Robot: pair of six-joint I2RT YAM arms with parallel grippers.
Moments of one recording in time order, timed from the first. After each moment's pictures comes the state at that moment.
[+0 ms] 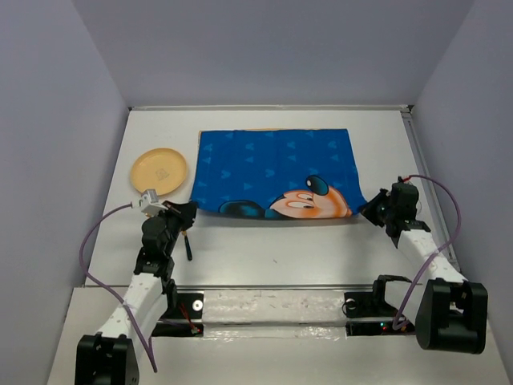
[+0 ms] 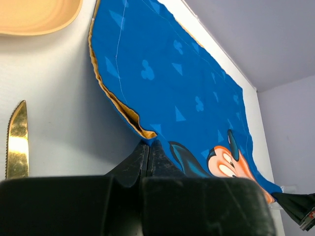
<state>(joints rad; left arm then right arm) -0.09 0.66 0.05 0.44 0.07 -0.83 -0.10 1.03 0.45 -0.12 -0.16 0.63</state>
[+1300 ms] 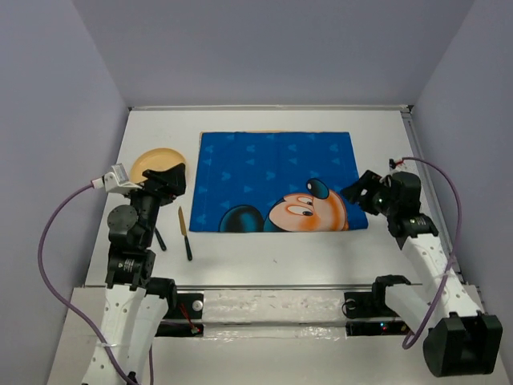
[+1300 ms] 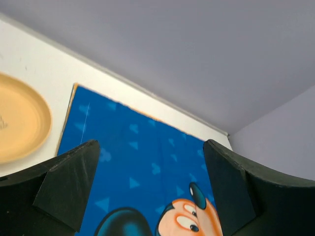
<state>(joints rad) -0.10 0.45 0.53 -0.02 -0.02 -0.70 0.01 0.85 0.60 -0.28 -0.29 0.57</state>
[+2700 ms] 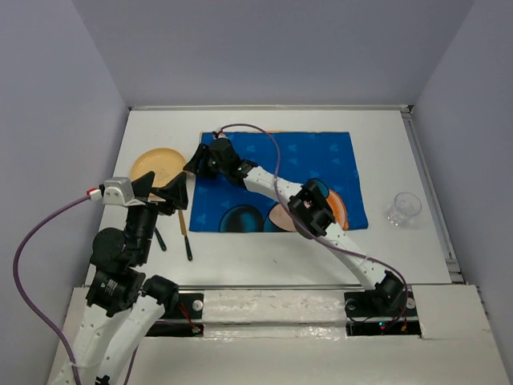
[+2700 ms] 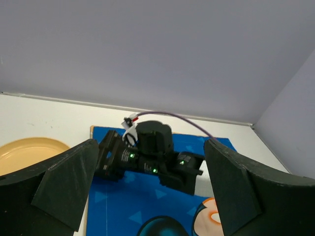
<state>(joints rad) -0.42 0.32 0.68 -0.11 -0.25 -0.27 0.83 2.80 2.49 -0.05 -0.14 0.98</state>
